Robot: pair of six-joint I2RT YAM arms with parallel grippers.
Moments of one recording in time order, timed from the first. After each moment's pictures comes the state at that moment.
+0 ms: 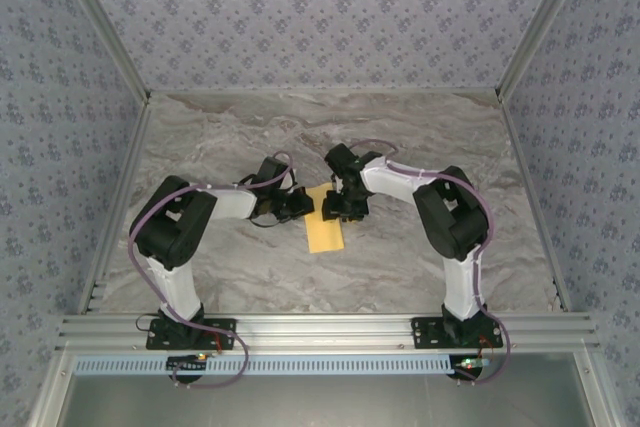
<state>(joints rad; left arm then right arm) -0.55 1.85 0.89 0.04 0.48 -0.78 0.65 1.98 1.32 -0.73 -0.24 0.54</state>
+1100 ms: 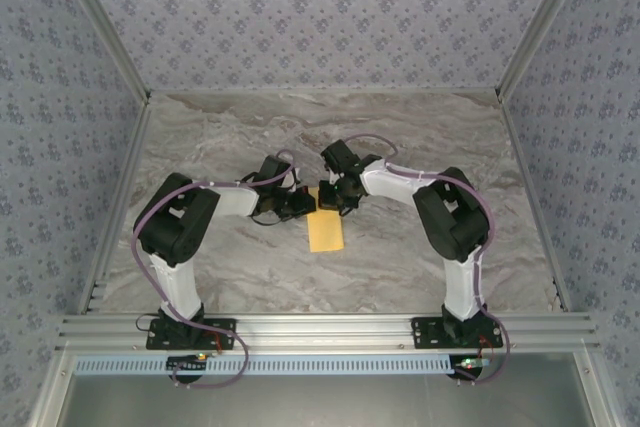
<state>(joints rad) -0.55 1.89 0.92 0.02 0.51 -0.74 0.65 1.97 1.31 -0.51 -0.25 0.62</state>
